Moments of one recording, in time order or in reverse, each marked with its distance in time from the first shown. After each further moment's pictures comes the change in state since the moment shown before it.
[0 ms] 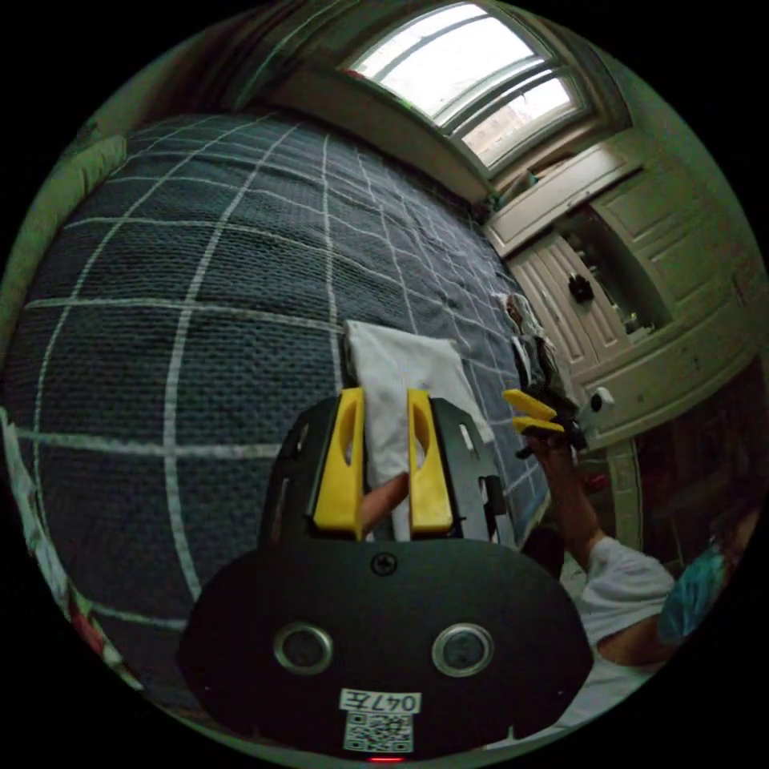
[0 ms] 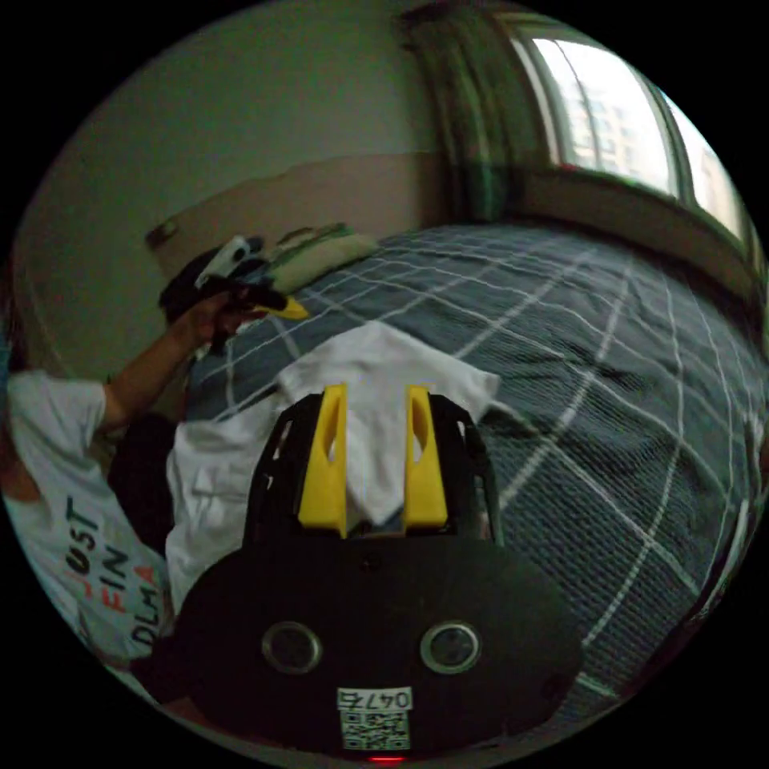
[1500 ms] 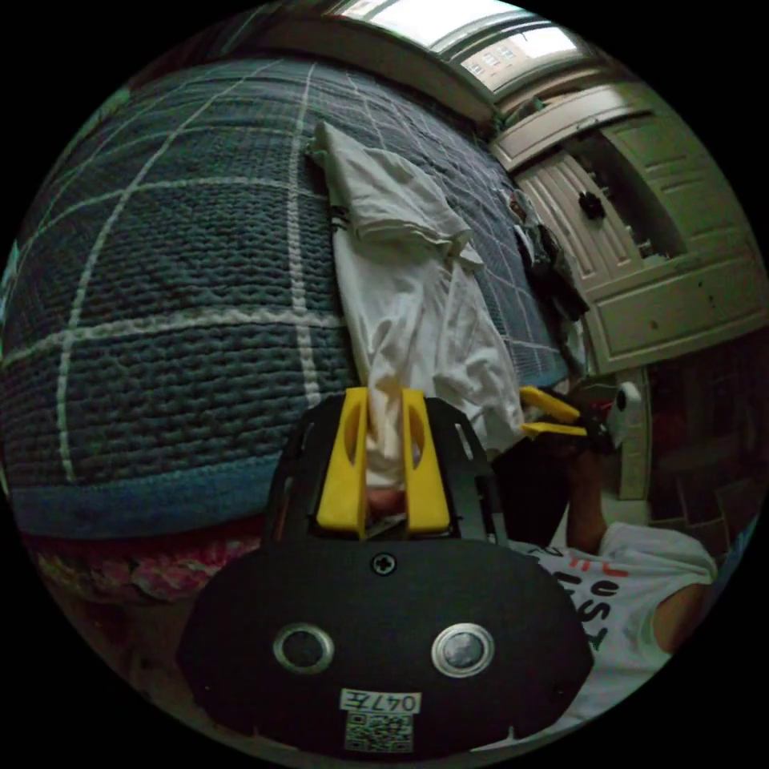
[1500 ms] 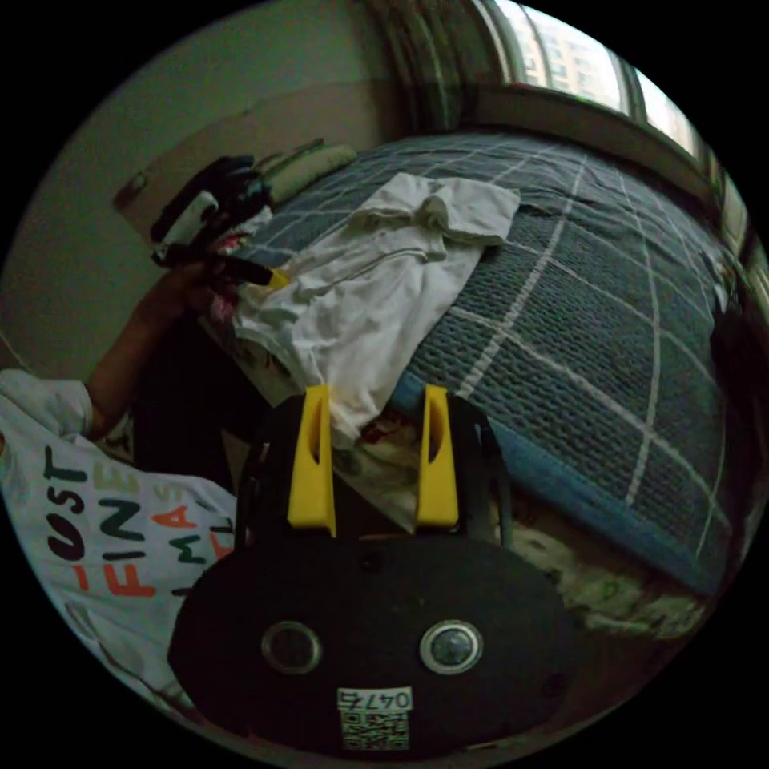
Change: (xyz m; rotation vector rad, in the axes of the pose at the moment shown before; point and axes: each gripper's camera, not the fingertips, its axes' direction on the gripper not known) left arm 0.107 0.282 -0.002 -0.254 -0.035 -0.006; right arm -0.241 0.235 -0.090 -0.255 0.083 0.297
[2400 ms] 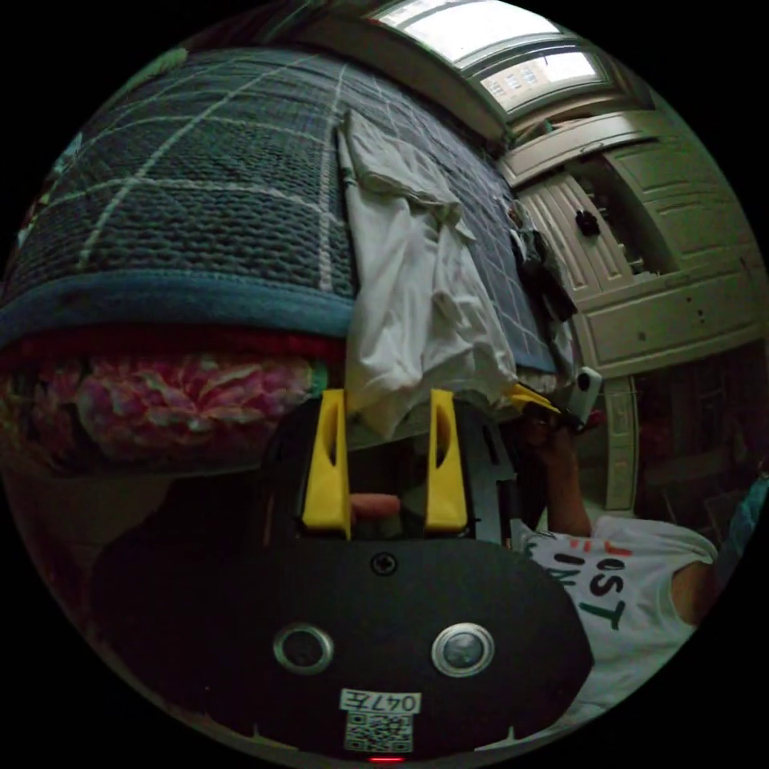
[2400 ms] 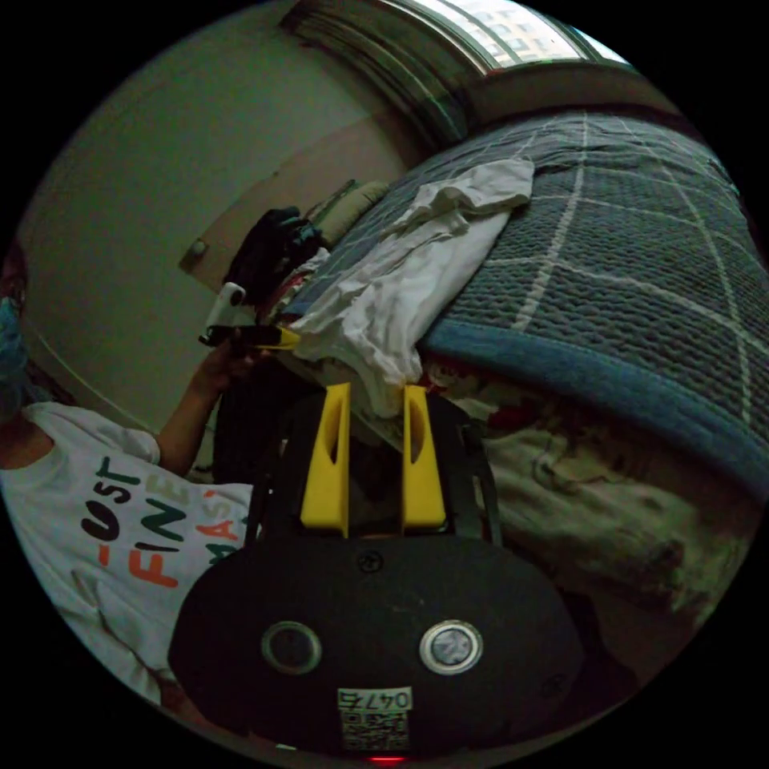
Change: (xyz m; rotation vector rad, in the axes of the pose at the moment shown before) left arm -0.014 0.083 -0.031 0.048 0.046 -0.085; right arm 0.069 0.053 -0.038 0.113 -0.356 0.096
